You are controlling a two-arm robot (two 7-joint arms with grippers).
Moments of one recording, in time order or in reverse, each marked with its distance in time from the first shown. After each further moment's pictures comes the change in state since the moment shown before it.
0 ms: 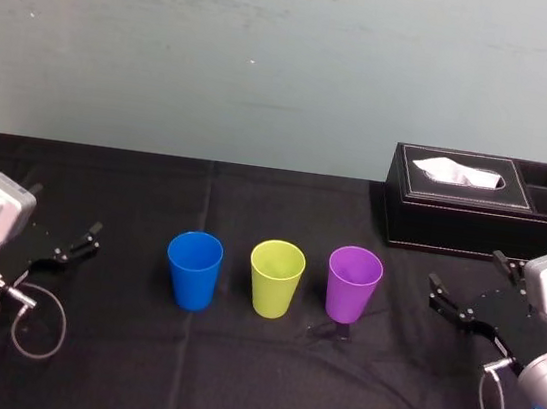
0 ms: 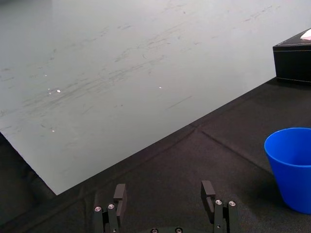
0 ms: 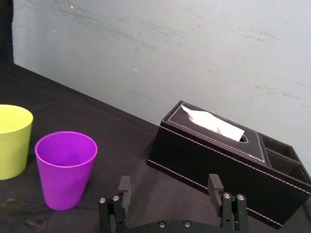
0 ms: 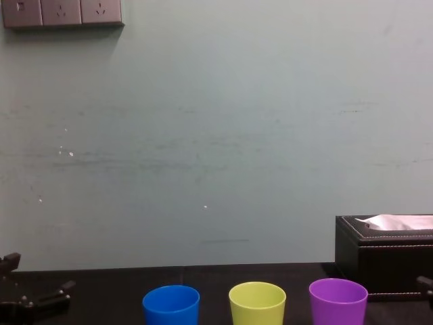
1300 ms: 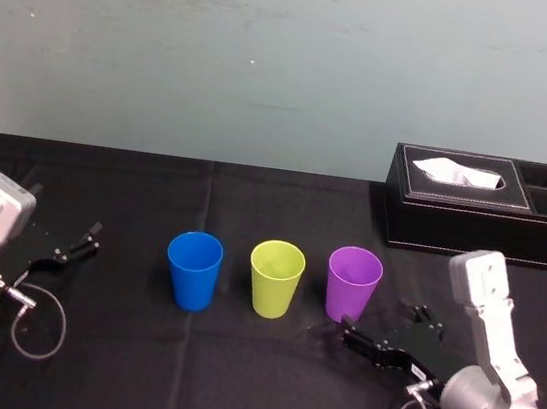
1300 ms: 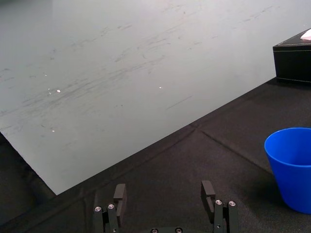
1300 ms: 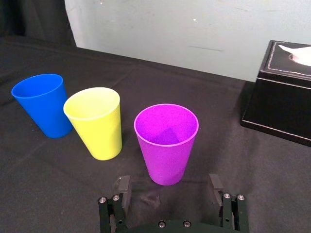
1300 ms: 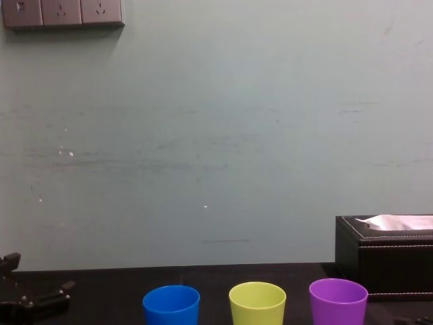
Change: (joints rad) left arm 0.000 0.000 0.000 0.000 0.000 0.000 0.000; right arm -0.014 -0.143 0.012 -0.056 0.127 0.317 0.168
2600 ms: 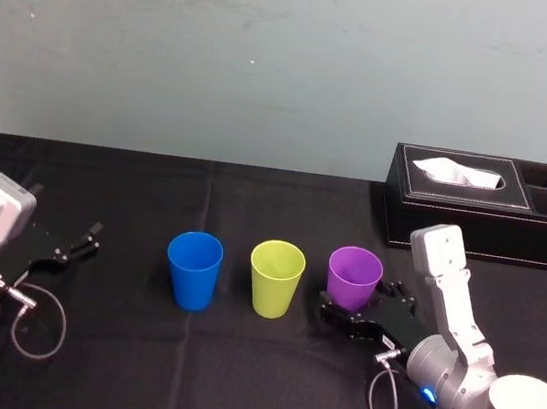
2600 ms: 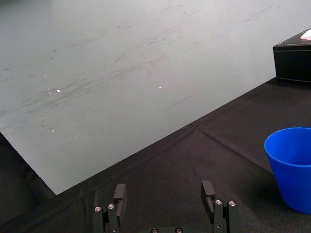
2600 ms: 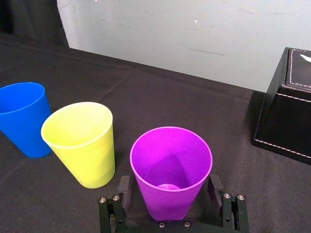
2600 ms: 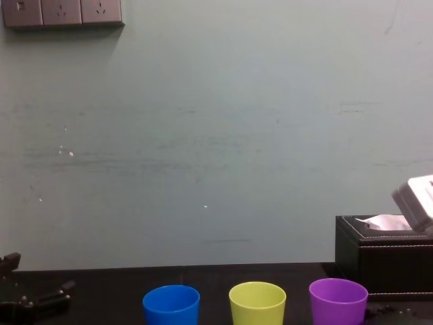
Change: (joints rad) left arm 0.000 0.000 0.000 0.000 0.000 0.000 0.000; right arm 0.118 -0.147 0.009 0.176 -0.128 -0.004 0.034
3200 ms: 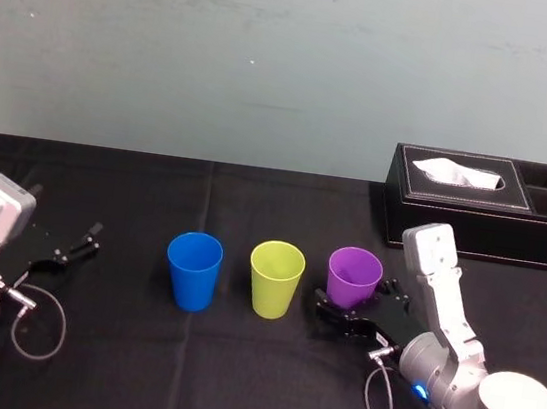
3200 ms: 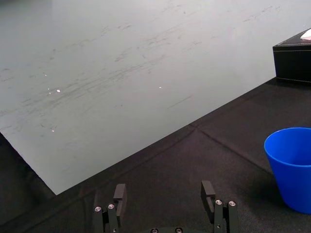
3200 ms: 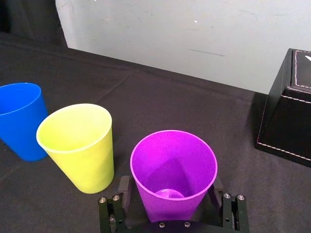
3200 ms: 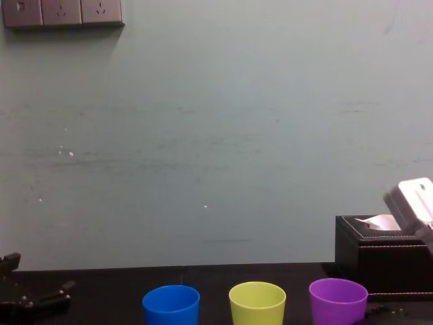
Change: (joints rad) left arm 0.000 0.000 0.000 0.000 0.000 0.000 0.000; right arm 0.012 -0.040 0.019 0.039 -0.046 -0.012 0.014
